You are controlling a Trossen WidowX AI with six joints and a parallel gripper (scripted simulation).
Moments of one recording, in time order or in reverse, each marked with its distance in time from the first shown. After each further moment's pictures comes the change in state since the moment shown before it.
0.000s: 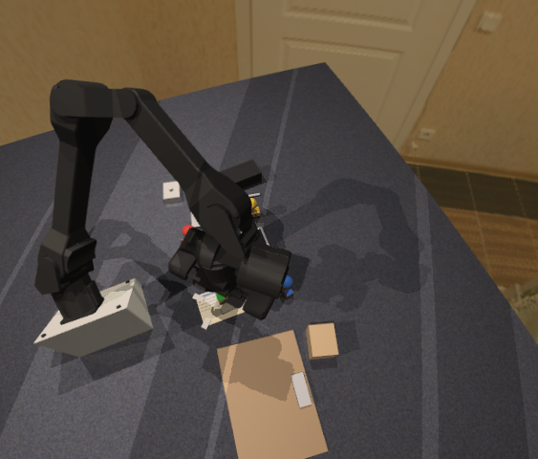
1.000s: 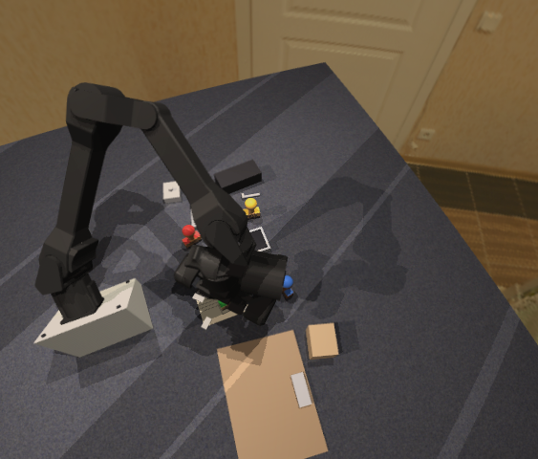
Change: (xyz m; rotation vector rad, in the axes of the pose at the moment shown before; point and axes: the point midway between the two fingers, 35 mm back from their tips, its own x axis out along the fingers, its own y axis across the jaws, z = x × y) arm 0.046 0.000 0.000 -0.003 -0.002 0.000
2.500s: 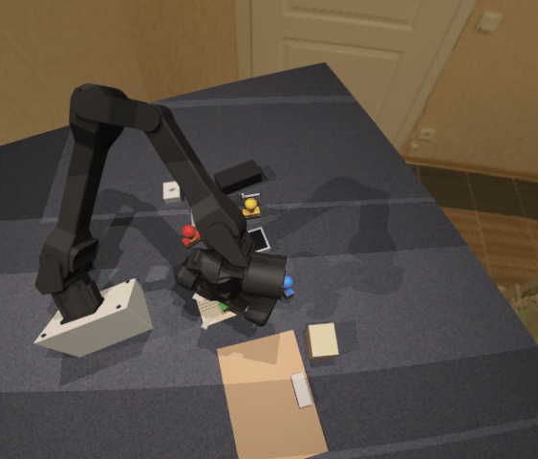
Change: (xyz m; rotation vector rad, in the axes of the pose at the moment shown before) arm 0.009 -0.001 -0.001 -0.009 0.002 -0.006
